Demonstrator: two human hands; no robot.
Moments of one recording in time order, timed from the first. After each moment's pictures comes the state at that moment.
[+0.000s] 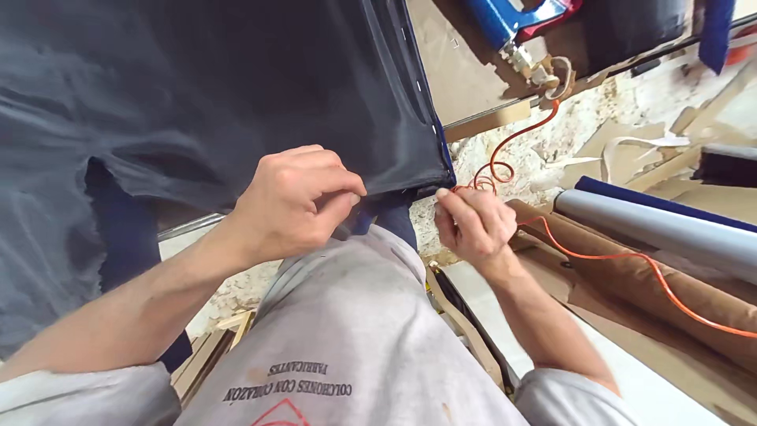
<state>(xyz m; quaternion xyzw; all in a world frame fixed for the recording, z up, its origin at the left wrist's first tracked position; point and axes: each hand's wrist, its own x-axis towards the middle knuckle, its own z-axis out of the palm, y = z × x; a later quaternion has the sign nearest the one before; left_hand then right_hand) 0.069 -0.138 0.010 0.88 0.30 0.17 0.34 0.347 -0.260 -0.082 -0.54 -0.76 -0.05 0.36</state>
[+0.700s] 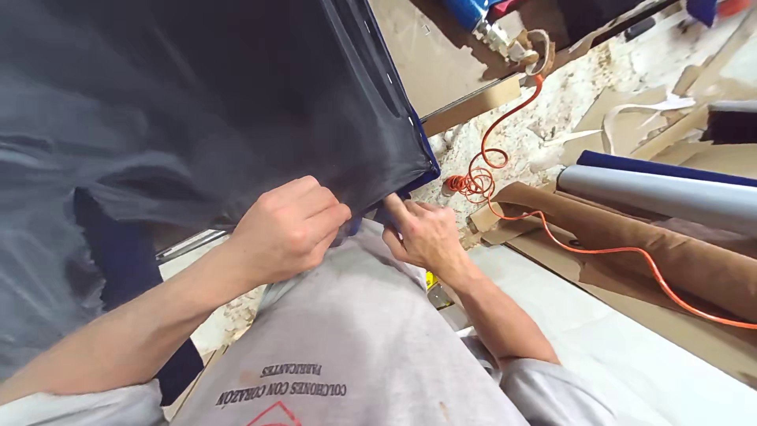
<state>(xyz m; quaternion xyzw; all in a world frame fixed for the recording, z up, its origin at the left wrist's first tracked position) 0.065 -0.155 -0.006 0.95 0.19 0.10 0.23 0.294 -0.277 -0.083 -0.62 -0.75 0.16 0.18</state>
